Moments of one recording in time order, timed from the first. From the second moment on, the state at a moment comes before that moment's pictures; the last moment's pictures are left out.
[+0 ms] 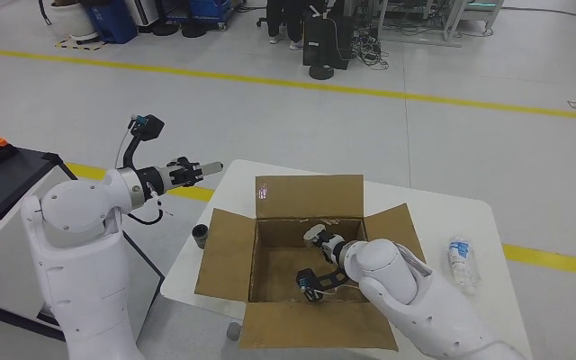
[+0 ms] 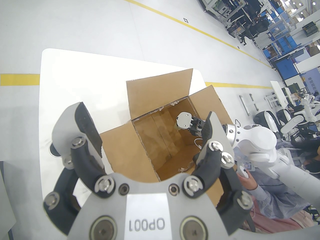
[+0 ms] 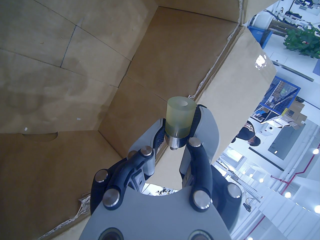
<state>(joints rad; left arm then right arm) 1.00 -1.40 -1.83 -1.80 0.61 -0.08 -1.44 -0.98 -1.05 0.74 -1.81 -2.40 -0.97 0.19</state>
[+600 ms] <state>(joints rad) 1.00 -1.40 -1.83 -1.80 0.61 -0.08 -1.44 -1.00 -1.05 0.75 -1.81 -2.41 -0.94 0.20</state>
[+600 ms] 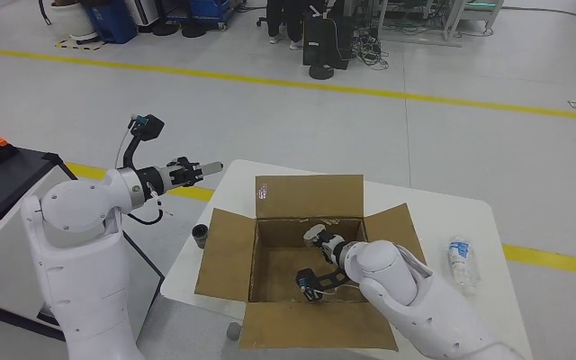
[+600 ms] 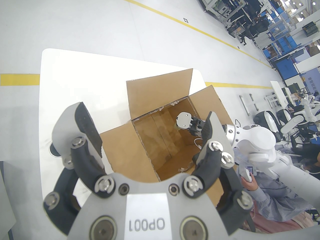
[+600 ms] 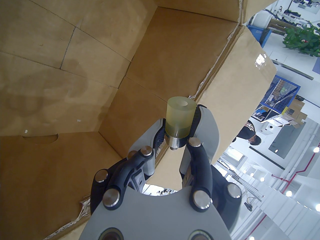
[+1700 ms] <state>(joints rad) 1.00 -1.40 -1.83 -1.80 0.61 -0.08 -1.44 -1.19 -1.04 1.13 -2.08 -2.25 -0.75 0.53</state>
